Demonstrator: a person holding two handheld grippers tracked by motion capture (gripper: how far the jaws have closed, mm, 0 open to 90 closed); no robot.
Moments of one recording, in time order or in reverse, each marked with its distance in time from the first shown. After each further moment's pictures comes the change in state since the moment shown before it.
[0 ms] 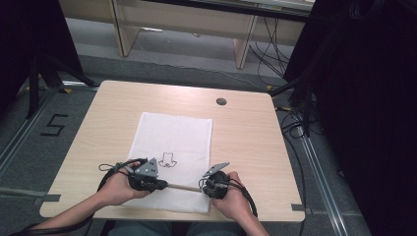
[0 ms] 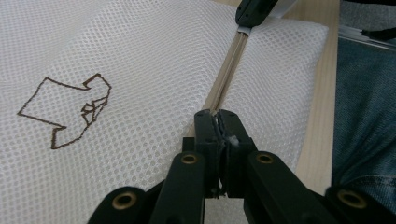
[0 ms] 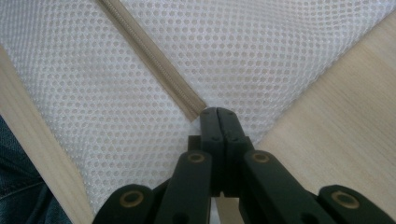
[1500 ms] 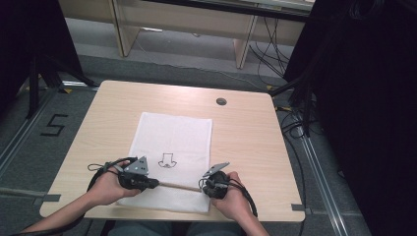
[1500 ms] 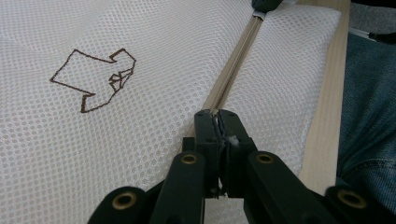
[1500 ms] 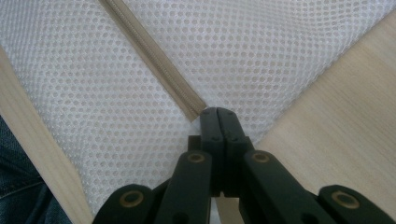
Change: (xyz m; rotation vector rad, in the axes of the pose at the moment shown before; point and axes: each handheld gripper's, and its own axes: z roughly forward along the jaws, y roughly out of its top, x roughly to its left) left arm 0.010 -0.016 -0.016 0.002 0.016 -0.035; right arm 0.000 0.000 0.000 0.001 0.000 0.000
